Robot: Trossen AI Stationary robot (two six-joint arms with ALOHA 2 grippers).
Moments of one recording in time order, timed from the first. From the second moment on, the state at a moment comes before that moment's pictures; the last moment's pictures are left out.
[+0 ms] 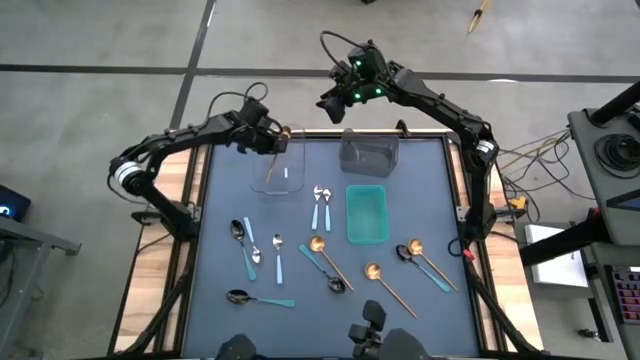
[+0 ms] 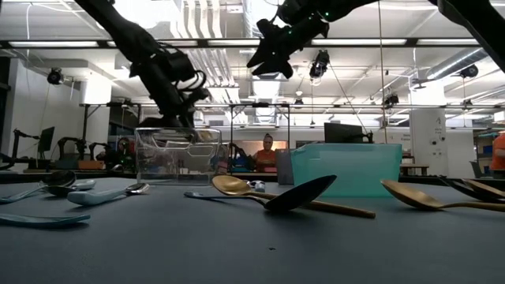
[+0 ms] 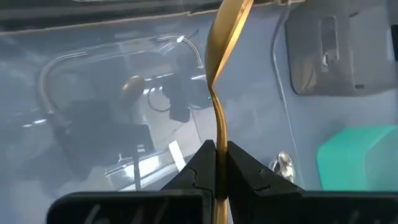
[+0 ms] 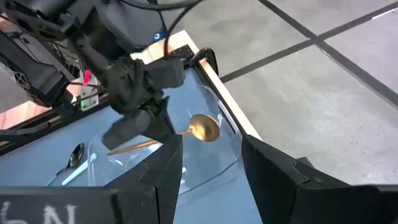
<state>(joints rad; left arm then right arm) 0.81 1.58 1.04 -0.44 0.27 -0.60 -0.66 1.96 2.07 -0.66 -0.39 0.03</state>
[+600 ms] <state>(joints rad) 0.81 1.69 1.05 -0.38 0.28 -0.62 -0.66 1.86 2.07 -0.68 -0.39 0.05</state>
